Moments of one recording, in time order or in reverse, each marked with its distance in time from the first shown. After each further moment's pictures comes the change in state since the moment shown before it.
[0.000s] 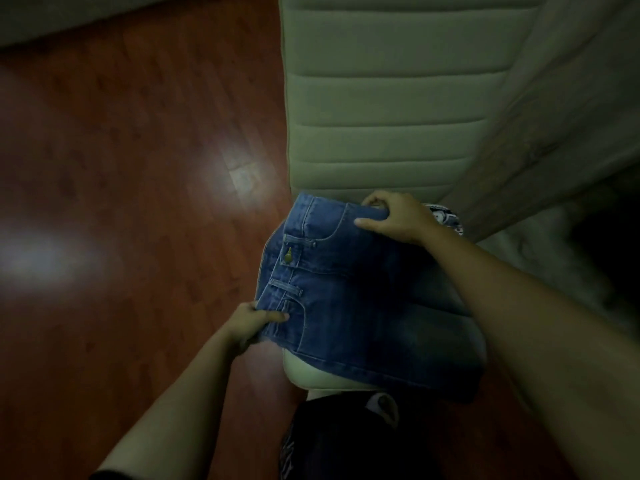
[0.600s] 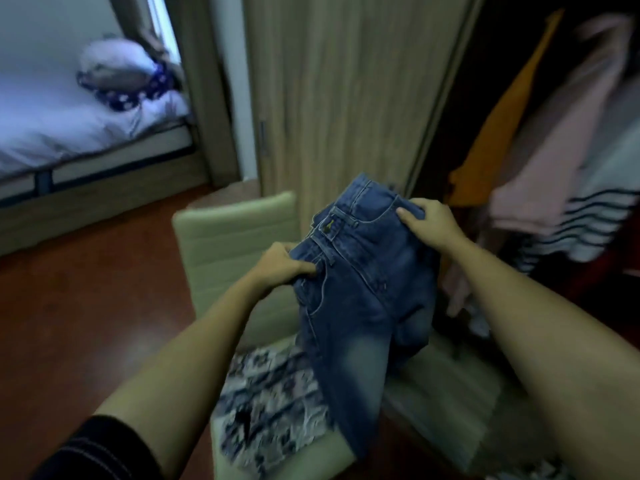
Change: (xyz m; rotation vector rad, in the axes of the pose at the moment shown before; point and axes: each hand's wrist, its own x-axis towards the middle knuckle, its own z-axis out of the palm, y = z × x) left_hand -0.352 0.300 0.160 0.497 -0.274 0.951; right_hand -0.289 -0.069 -0.364 0.079 0.860 0.188
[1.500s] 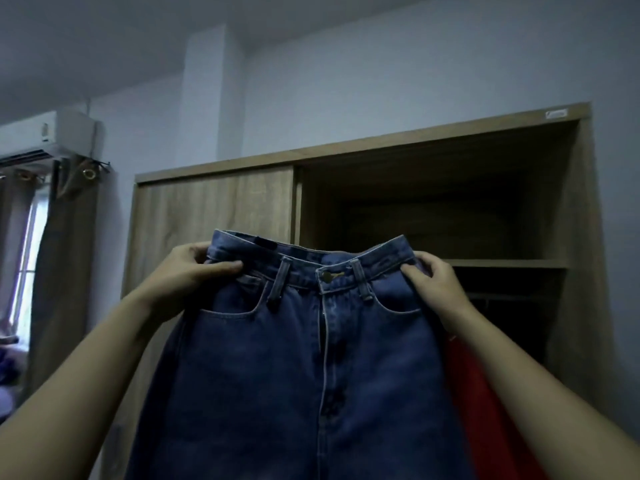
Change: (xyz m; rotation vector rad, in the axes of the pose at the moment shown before) left_hand -0.085 0.411 -0.094 -0.277 -0.048 1.006; right_hand -0.034 -0.175 -0.371 0.368 0.693 -0.261
